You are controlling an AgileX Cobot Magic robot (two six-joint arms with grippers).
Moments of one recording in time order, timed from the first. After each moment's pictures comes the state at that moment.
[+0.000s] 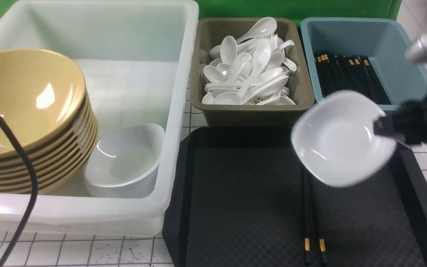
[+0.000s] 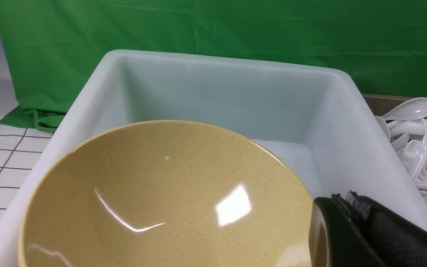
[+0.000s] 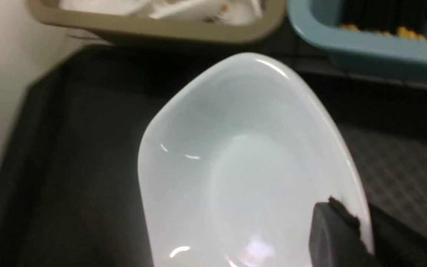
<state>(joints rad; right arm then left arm) 0.17 1.23 -0.90 0.43 0.59 -0.24 -0.01 0.66 -0.68 -0.08 0.33 -0.01</state>
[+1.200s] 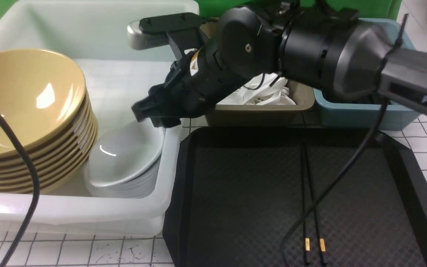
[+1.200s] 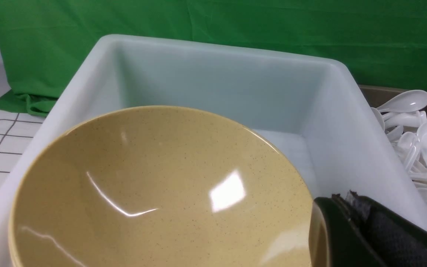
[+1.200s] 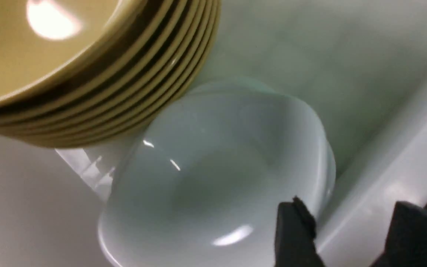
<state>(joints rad) 0.77 1.94 -1.80 0.09 0.81 0.13 -0.01 0.66 -0.68 -0.10 0.36 -0.01</state>
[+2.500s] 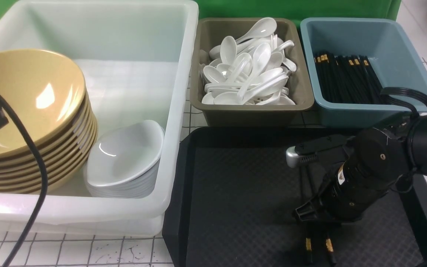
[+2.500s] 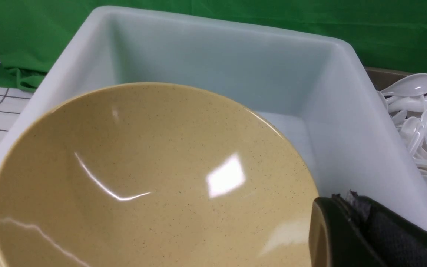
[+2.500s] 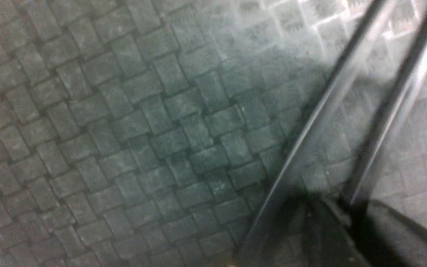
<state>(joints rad) 0.51 1.71 -0.92 0.03 0.67 0.20 -0.01 0.72 -0.68 -0.12 0.36 -0.01</state>
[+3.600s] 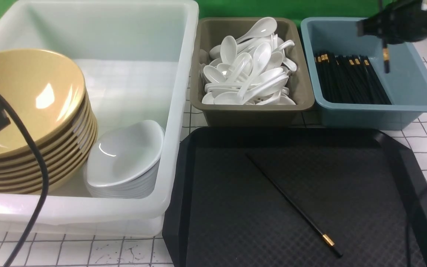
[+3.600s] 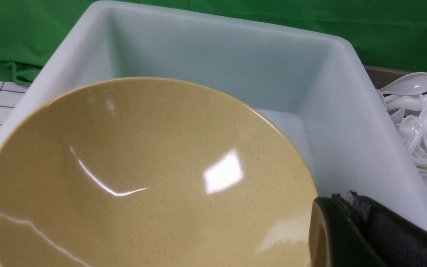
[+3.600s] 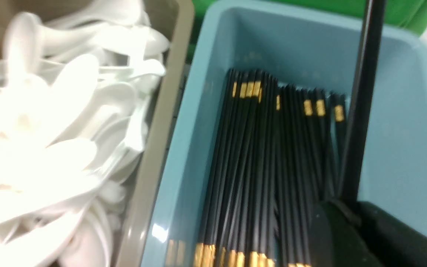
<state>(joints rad) 0.17 1.74 -1.52 -0.25 0.58 0.24 -0.01 0.72 -0.67 -0.14 0.36 -0.01</state>
